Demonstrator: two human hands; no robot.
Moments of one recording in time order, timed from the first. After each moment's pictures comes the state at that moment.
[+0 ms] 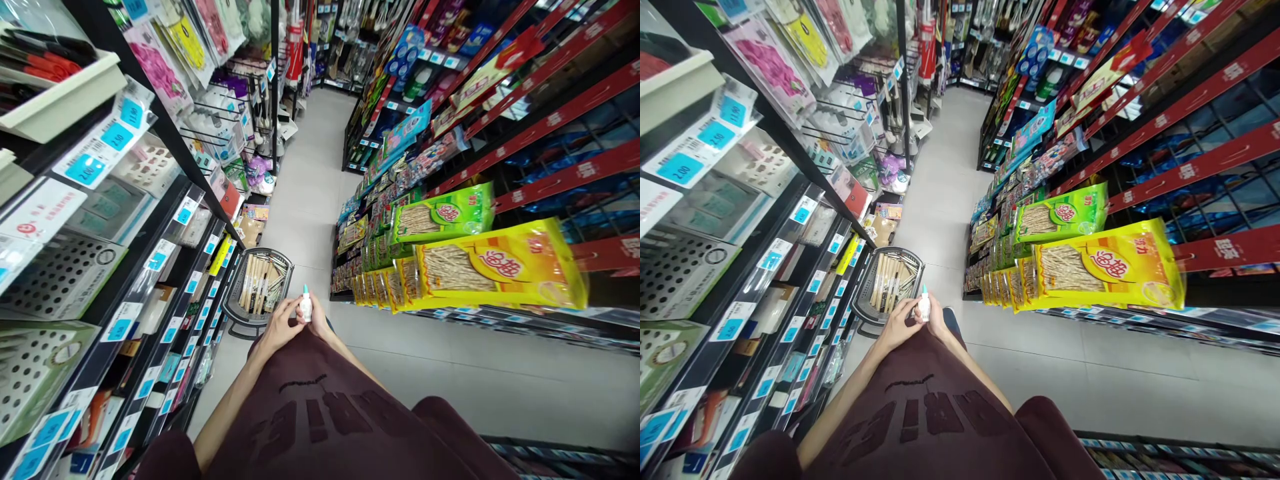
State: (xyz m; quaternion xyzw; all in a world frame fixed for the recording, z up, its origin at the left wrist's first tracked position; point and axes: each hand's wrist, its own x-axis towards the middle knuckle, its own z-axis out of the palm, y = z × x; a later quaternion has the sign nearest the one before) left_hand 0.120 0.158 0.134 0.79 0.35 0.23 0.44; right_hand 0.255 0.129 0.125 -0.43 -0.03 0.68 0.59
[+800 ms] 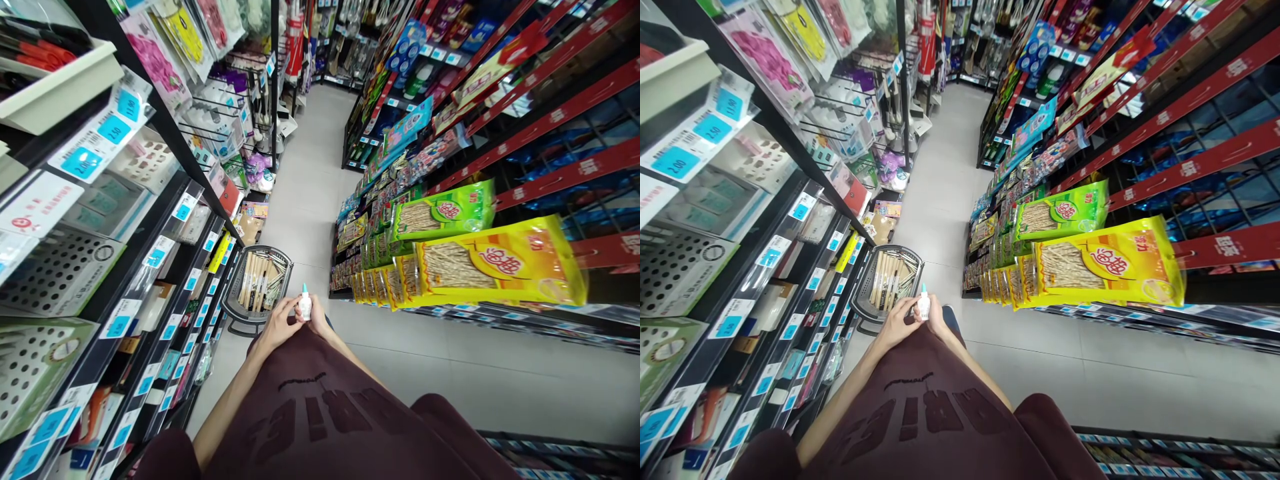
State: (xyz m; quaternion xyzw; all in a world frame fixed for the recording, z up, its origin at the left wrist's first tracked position) left_hand 0.116 0.154 0.128 0.79 0.36 0.22 0.44; right_hand 0.254 0.127 0.120 -0.46 -0.04 0.68 0.58
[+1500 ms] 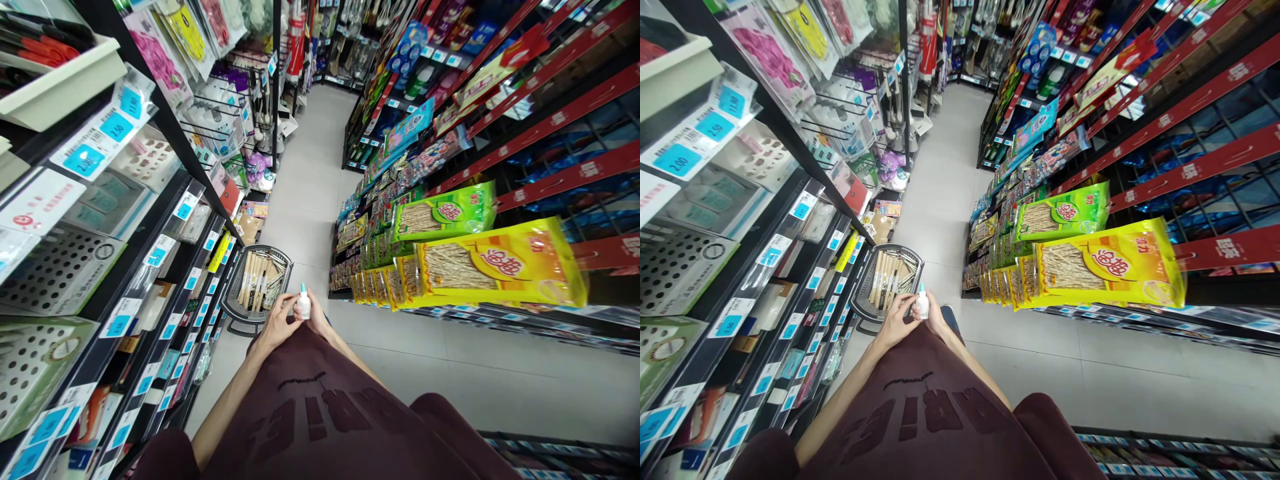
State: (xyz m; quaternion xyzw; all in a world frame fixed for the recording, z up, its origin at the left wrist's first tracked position) left_hand 0.113 0.157 0.123 0.80 0.36 0.25 0.40; right_hand 0.251 0.131 0.123 -0.41 -0.02 0.72 0.55
